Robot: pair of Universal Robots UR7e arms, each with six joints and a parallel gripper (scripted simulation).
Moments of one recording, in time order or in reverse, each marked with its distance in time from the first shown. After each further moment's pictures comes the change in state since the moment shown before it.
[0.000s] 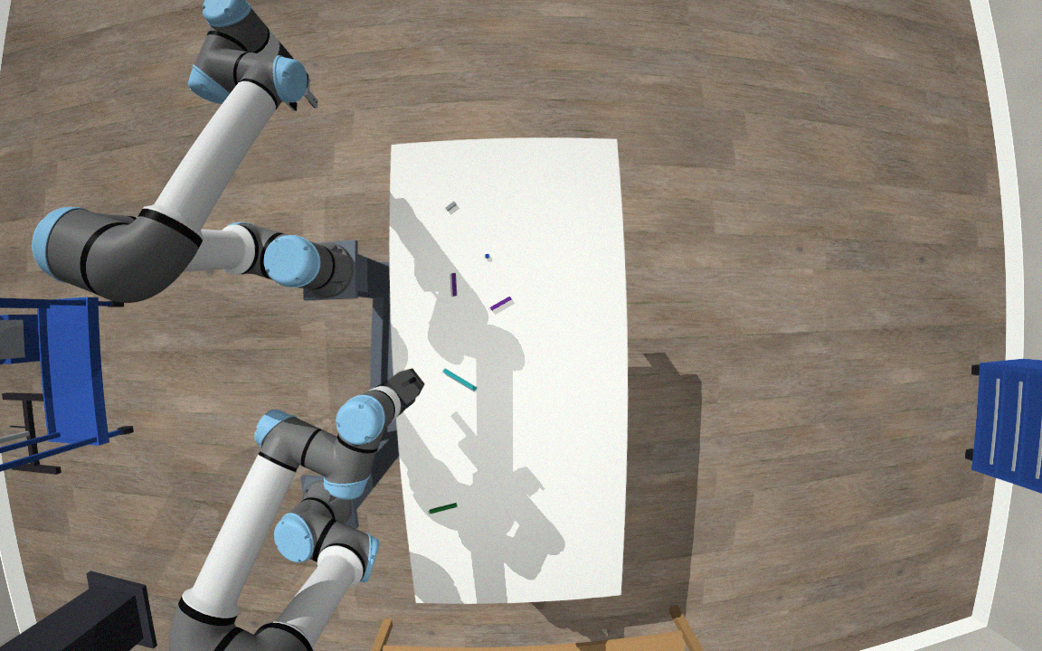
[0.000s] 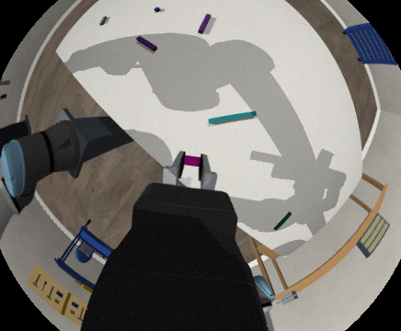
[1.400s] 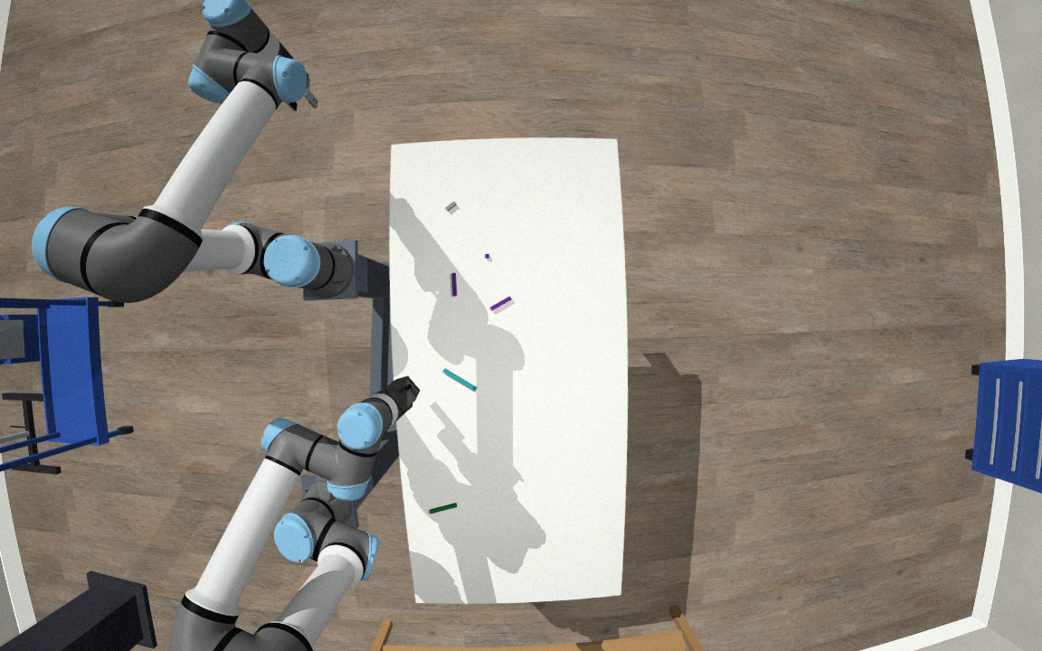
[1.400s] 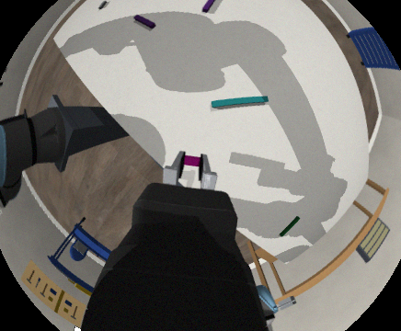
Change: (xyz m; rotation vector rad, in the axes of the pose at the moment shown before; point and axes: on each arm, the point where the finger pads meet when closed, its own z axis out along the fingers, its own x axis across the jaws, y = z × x) left arm 0.000 0.000 0.000 0.000 0.000 0.000; right arm 0.006 0.029 0.045 0.003 0.000 -0.031
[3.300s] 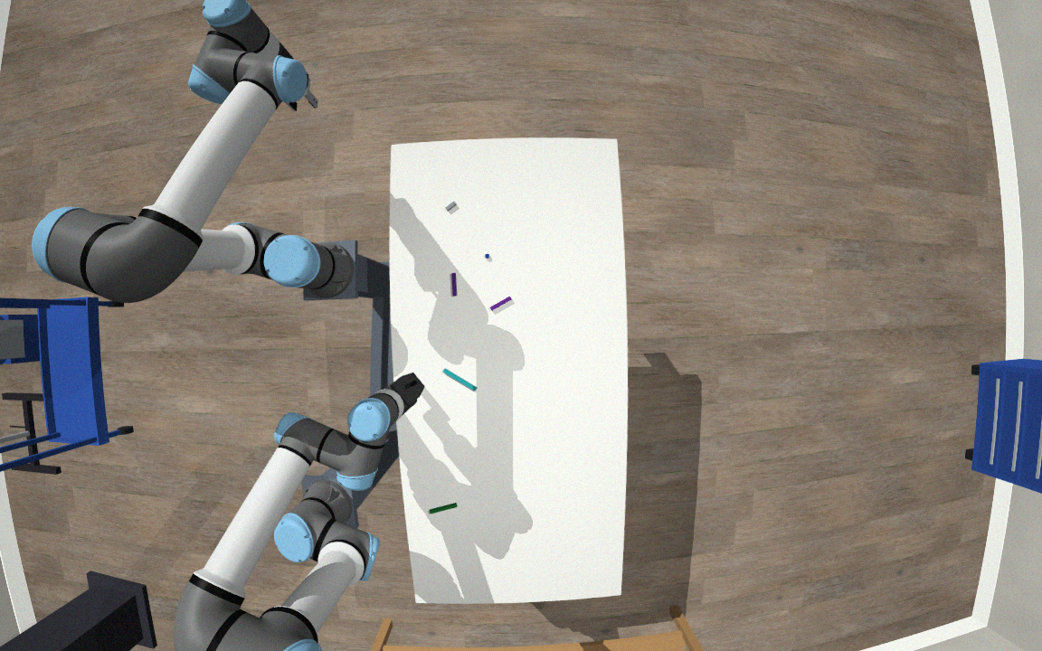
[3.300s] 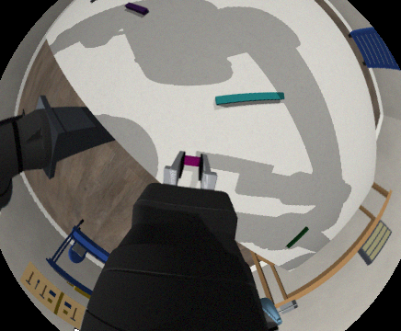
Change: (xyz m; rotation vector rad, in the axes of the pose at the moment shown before) left arm 0.000 0.000 0.000 0.000 0.000 0.000; right arm -0.001 -0.001 0.047 0.002 -0.001 0.000
